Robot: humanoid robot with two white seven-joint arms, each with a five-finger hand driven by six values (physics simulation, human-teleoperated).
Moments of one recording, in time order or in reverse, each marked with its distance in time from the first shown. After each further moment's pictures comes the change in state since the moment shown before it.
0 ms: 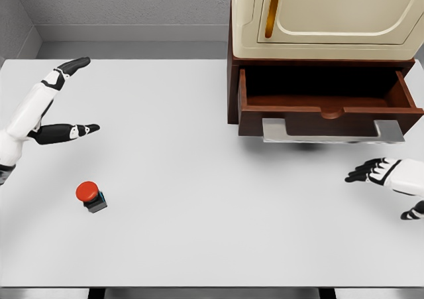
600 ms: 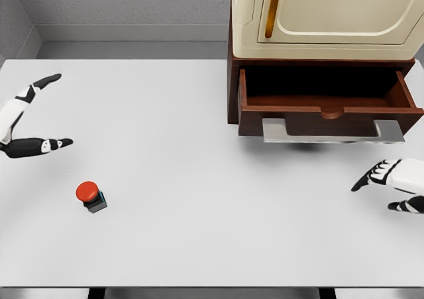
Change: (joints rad) left arm 0.118 0.164 -0.012 0.024 0.231 0.000 0.008; right arm 0.043 0.016 -0.031 0.004 -0.050 0.000 0.000
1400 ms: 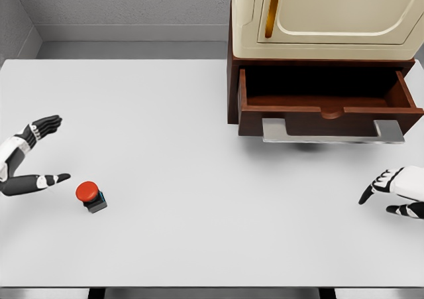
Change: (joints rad) left arm 0.158 0.212 -0.209 -0.099 0.360 0.000 0.115; right arm 0.043 -0.008 -0.028 0.000 -0.028 0.000 0.000
